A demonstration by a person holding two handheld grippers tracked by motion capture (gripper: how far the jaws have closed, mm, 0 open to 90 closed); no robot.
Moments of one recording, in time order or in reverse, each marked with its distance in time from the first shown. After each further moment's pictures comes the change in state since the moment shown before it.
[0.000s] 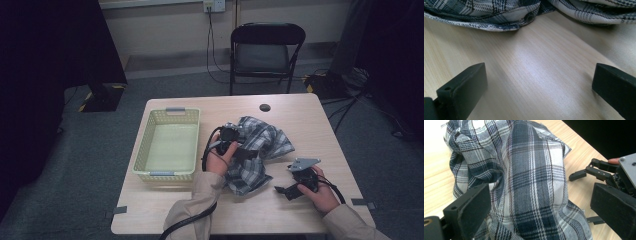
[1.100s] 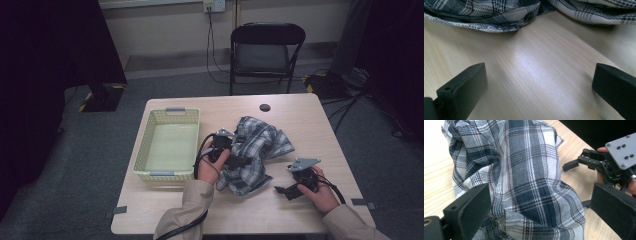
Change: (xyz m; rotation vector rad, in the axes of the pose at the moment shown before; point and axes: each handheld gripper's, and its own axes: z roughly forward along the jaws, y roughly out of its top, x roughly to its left) left arm 0.001 -0.023 -0.020 -0.017 -0.042 0.021; right arm 0.000 0.000 0.000 0.000 0.000 0.000
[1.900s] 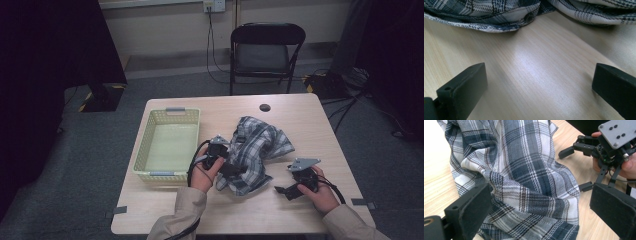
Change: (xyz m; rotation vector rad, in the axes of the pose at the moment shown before) left arm 0.000 -0.022 -0.012 0.017 -0.020 0.033; right arm 0.000 0.000 0.000 0.000 0.000 0.000
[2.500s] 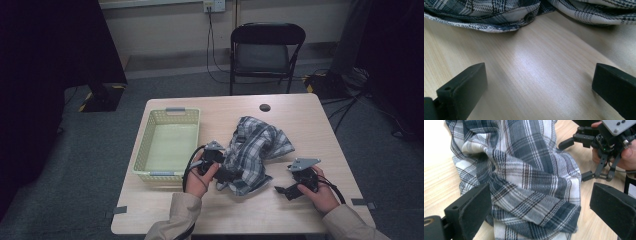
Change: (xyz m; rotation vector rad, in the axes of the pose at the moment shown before) left arm 0.004 -0.020 -0.008 0.005 -0.014 0.001; right arm 0.000 0.000 0.000 0.000 0.000 0.000
